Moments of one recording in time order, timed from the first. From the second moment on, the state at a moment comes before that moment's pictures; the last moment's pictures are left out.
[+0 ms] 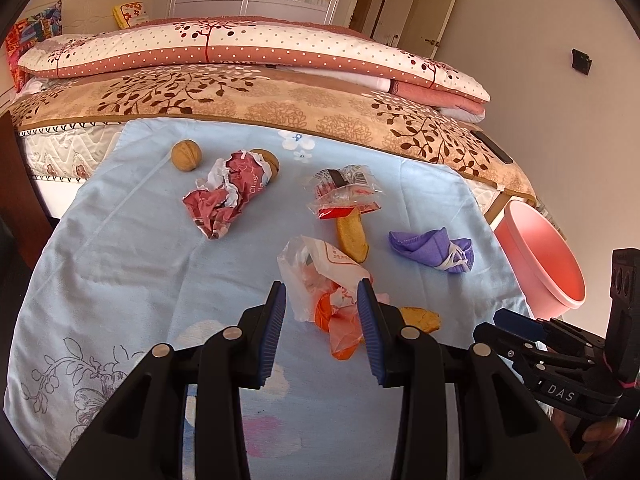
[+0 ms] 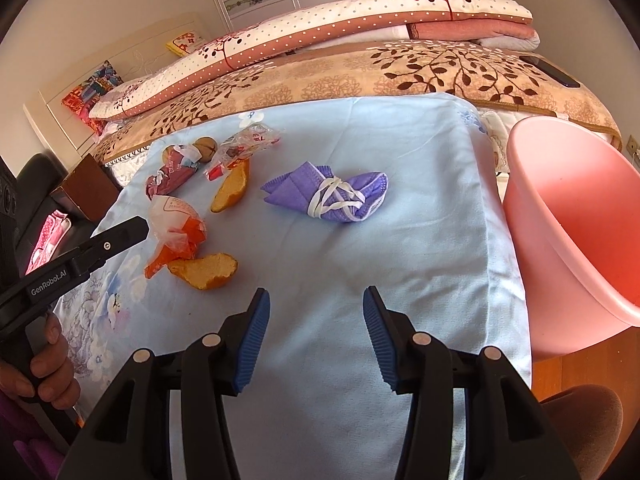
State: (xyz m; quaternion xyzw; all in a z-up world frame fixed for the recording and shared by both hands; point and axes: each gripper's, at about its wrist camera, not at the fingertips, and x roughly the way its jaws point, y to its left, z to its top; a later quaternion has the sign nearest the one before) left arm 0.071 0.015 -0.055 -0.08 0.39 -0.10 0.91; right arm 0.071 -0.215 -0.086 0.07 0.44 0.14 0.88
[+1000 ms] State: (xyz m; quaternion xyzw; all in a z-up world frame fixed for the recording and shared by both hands) left arm 0.075 0.001 -0.069 -0.09 0.42 -0.14 0.89; right arm 0.071 -0.211 -0.088 0.07 0.44 0.16 0.88
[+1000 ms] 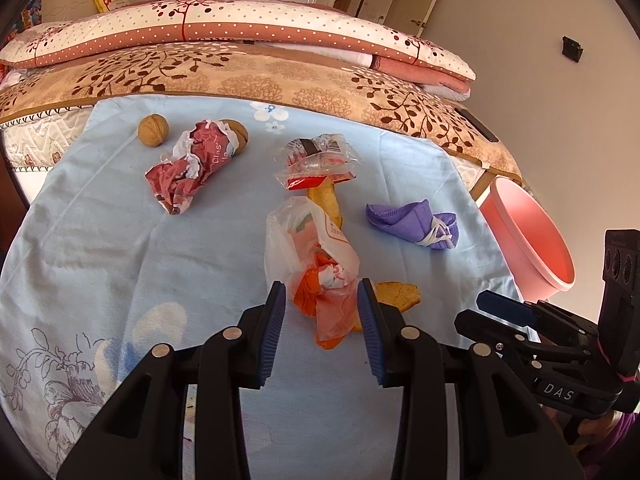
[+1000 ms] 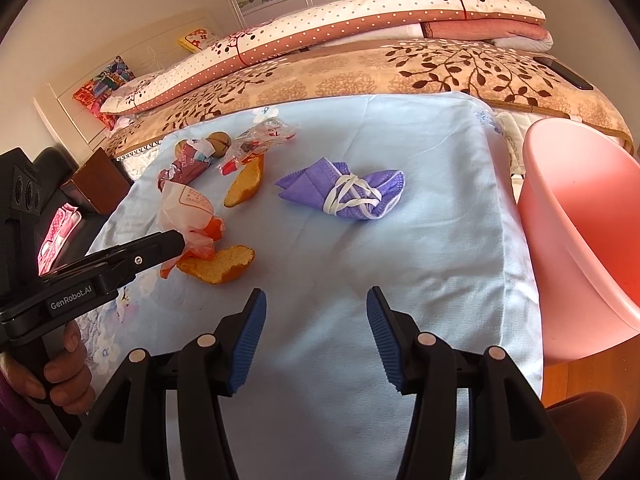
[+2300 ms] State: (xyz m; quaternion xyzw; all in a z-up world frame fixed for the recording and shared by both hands) left arm 0.063 0.028 -0.055 -0.13 0.38 -0.13 0.91; right arm 0.096 -0.148 -0.091 0.03 0.47 0.23 0.85
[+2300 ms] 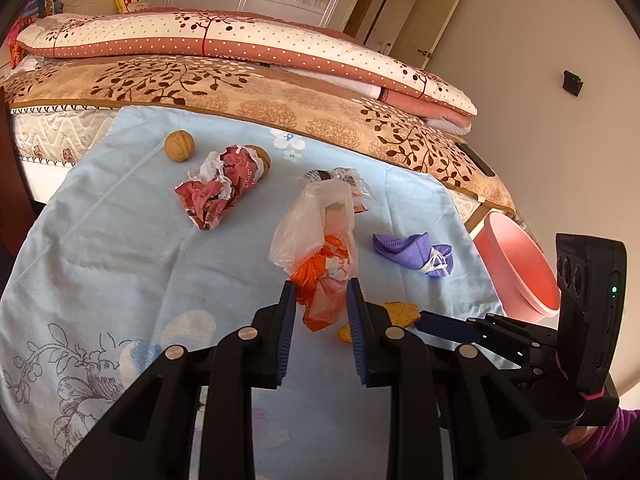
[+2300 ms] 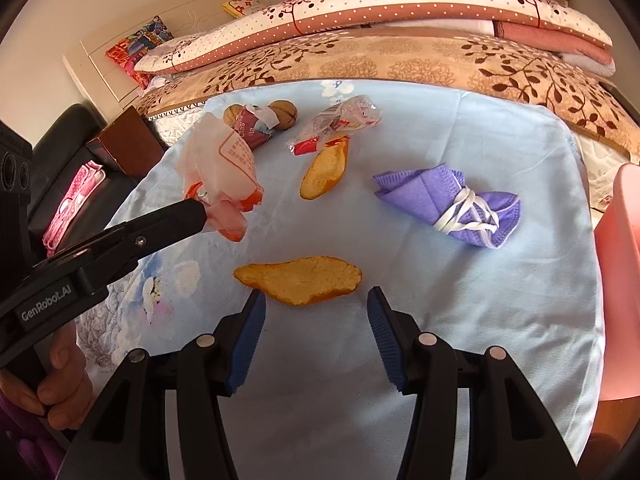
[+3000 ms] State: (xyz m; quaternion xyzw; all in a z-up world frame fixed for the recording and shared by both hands) left arm 0.061 0.024 -0.044 -0.12 0.37 -0.14 0.91; right arm 0.097 -0.177 -0.067 0.07 0.44 0.19 0.88
